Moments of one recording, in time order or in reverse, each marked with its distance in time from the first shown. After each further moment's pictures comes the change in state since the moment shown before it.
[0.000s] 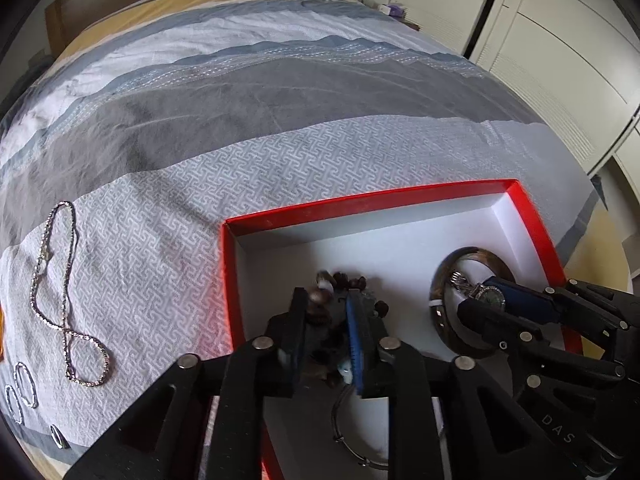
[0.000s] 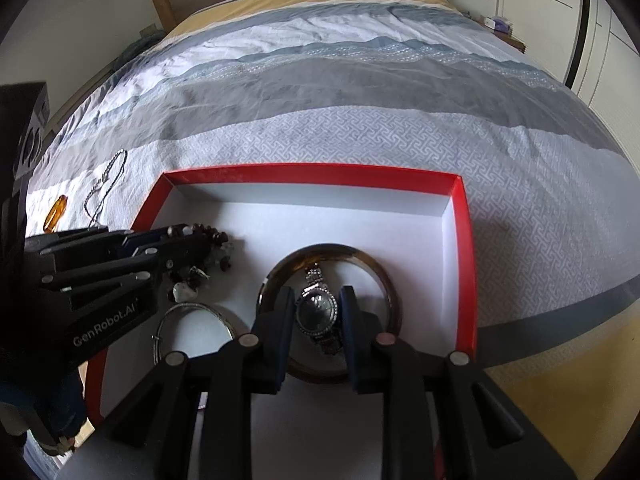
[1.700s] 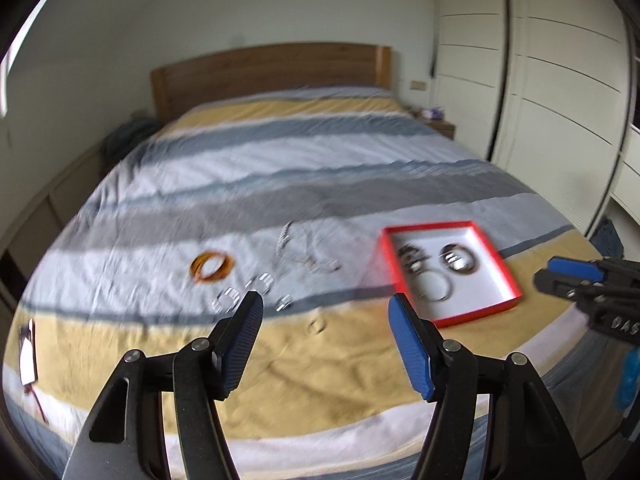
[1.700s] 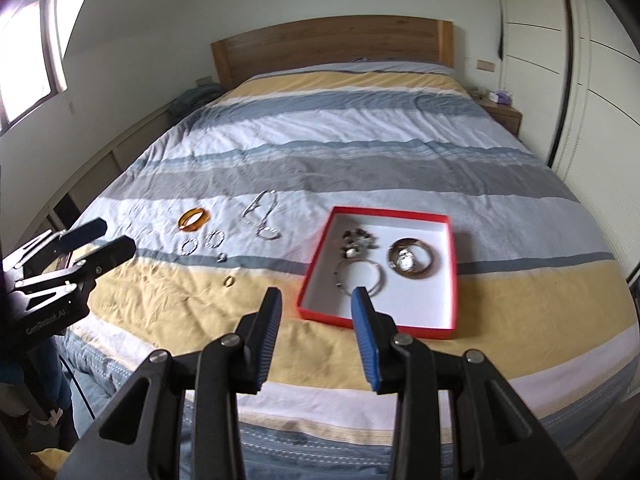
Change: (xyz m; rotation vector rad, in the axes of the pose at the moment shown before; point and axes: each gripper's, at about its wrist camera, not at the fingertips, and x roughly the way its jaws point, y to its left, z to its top) left arm -0.314 0.058 -0.183 -0.077 -0.374 0.246; right arm -0.240 0.130 -0.098 -0.070 -0.244 0.070
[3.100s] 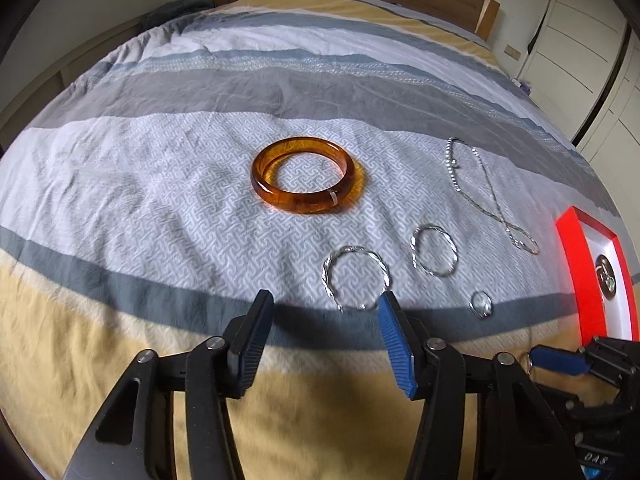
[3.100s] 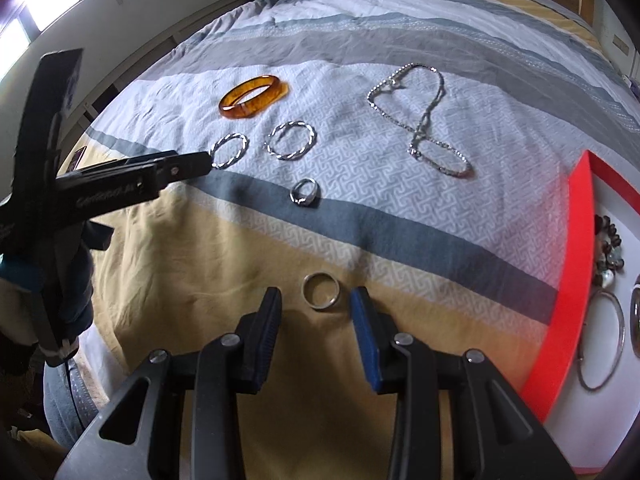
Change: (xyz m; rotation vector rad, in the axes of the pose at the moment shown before) left arm 0.229 0.169 -0.032 -0.249 0.285 0.029; right arm 0.267 0.109 -0.007 -0.206 0.353 0.265
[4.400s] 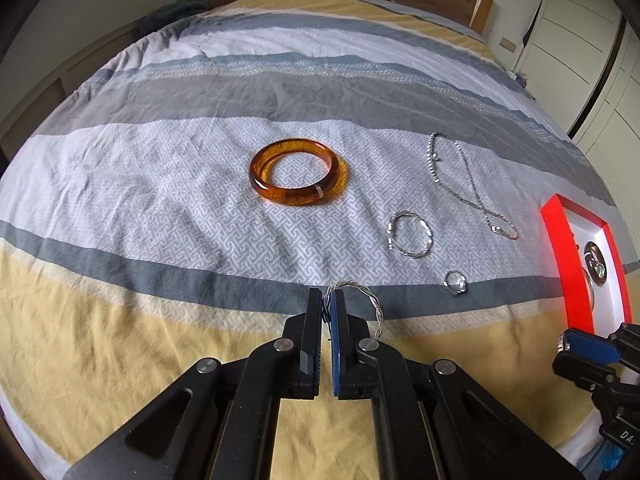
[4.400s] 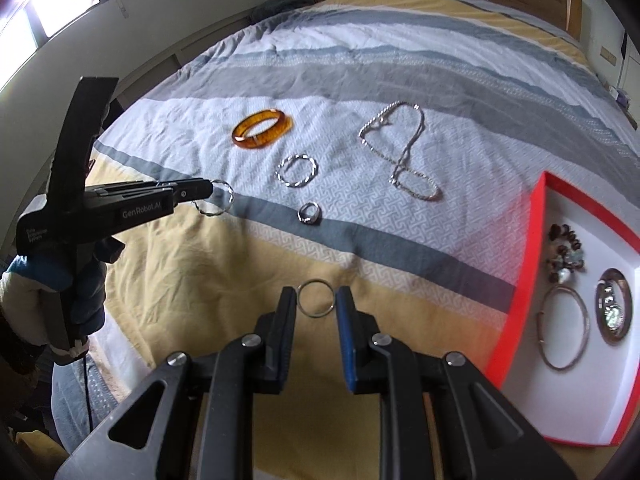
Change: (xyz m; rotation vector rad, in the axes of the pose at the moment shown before) left arm -0.036 -0.015 -0.008 0.029 0.008 0.016; right arm -0.059 0.008 -0.008 0.003 -0.093 -0.030
